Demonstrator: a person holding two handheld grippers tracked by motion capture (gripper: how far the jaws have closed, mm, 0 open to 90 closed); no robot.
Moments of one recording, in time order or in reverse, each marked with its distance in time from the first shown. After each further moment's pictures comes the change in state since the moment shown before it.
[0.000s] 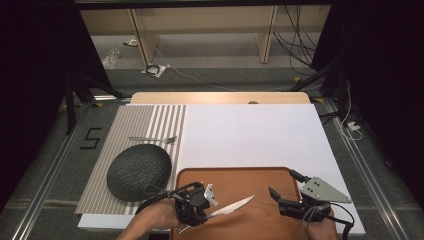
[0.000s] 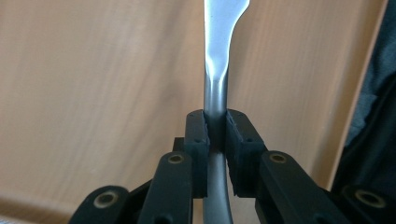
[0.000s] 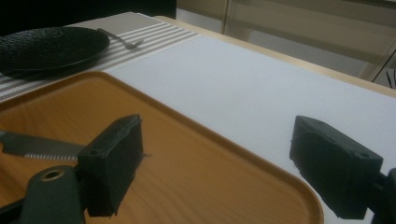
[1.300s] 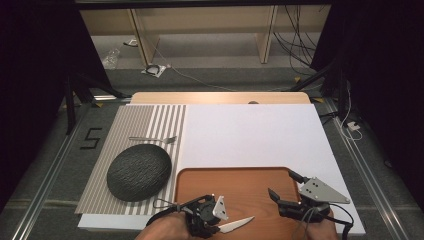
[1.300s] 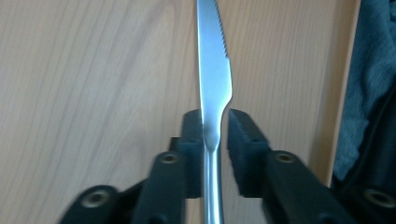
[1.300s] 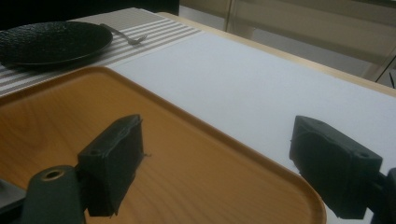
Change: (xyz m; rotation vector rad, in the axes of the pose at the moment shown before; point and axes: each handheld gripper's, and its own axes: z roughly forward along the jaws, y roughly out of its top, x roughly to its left) left arm -0.028 0.008 0.021 -0.128 0.016 0.087; right arm 0.002 -0.001 0.000 0.011 0.007 -0.019
